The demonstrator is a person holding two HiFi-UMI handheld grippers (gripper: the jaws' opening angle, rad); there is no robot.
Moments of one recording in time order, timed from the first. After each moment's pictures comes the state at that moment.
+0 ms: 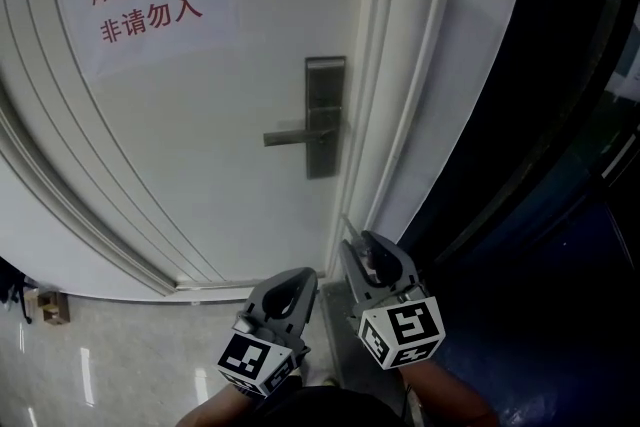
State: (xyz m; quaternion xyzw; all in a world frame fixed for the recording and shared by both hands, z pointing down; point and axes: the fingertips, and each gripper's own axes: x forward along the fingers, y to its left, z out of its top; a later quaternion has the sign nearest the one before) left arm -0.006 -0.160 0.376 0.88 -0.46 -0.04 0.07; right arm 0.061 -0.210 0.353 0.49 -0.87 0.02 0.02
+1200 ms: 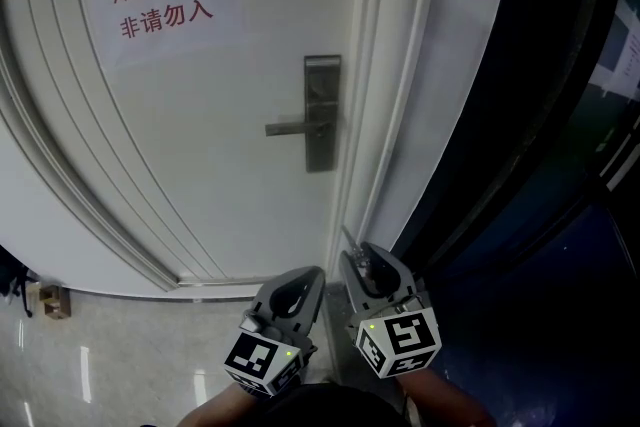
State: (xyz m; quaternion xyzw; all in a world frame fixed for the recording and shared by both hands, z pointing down) left arm 0.020 -0.119 0.358 0.88 -0.46 -0.06 0.05; right arm 0.073 -0.156 0.355 0.49 -0.87 0.02 0.01
